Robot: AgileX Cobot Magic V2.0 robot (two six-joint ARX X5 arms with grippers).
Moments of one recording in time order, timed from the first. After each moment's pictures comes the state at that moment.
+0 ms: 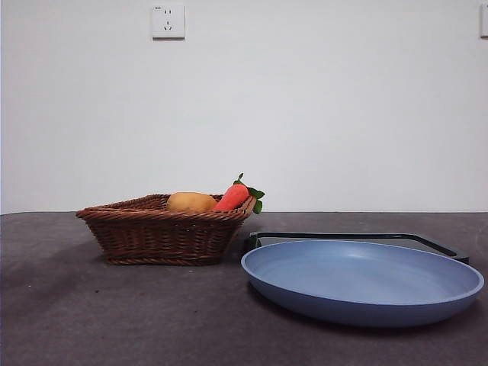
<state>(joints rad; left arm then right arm) 0.01 0.55 0.66 -0.73 0.63 -0.05 0.04 0.89 0.89 -0.95 -0.47 -0.05</state>
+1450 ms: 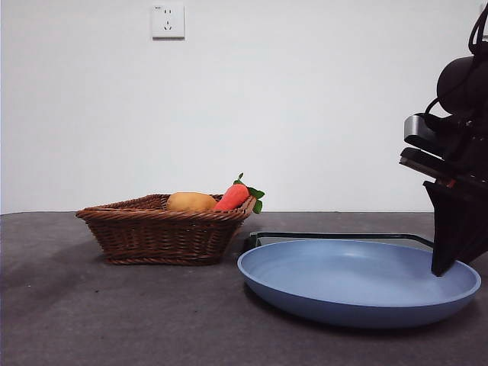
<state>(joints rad) 0.01 0.56 0.66 -0.72 0.63 -0.09 0.18 1.60 0.89 -0.60 -0.34 -0.03</state>
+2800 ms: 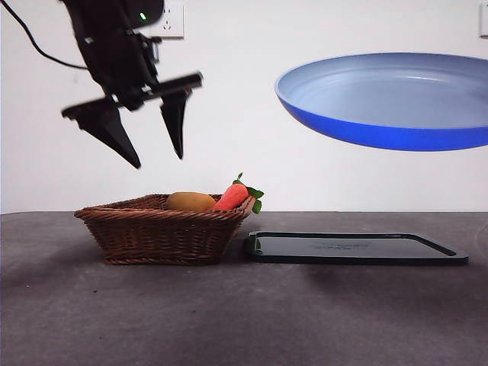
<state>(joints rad) -0.40 1.80 1.53 -0.74 0.02 -0.37 0.10 0.90 0.89 -0.82 -0.33 -0.01</state>
